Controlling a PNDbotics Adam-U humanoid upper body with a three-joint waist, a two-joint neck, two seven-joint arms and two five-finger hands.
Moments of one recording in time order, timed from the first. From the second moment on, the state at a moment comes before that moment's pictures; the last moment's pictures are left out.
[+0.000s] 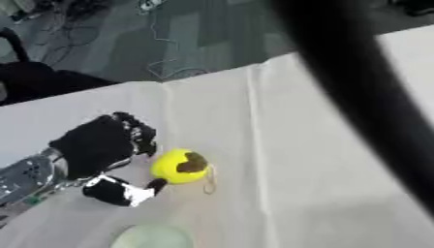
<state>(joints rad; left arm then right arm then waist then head) -0.19 1.17 -0.04 -1.99 -1.03 -0.05 0.04 -0.53 -0.32 0.09 -1.99 0.42 -0.62 -0.59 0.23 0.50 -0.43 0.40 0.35</state>
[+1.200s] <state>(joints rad) -0.20 1.15 -0.05 -2.00 -0.97 0.01 -0.03 -0.56 -0.32 0.08 -1.99 0.36 -0.63 -0.58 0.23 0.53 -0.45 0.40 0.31</state>
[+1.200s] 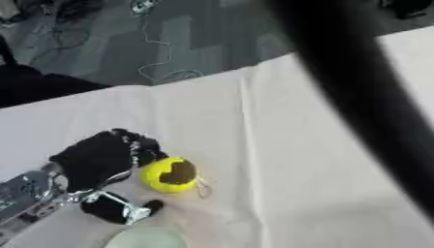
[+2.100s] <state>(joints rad) -0.17 1.14 -0.06 -1.99 -0.89 -0.01 0.06 -0.53 -0.35 0.06 -1.99 0.40 -0.62 -0.60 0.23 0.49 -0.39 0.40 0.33</state>
